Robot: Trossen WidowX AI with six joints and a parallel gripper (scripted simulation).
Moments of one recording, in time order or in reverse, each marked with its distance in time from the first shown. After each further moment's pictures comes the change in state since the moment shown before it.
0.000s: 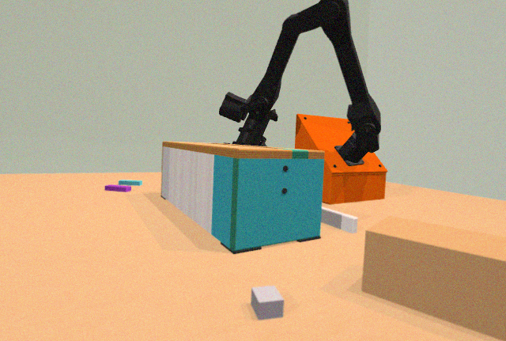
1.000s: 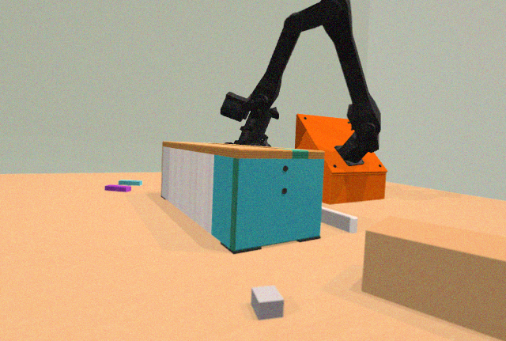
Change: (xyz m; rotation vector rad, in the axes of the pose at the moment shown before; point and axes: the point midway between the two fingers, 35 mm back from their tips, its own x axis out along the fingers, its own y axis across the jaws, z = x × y) arm -0.006 -0.003 0.003 0.024 -0.016 -0.016
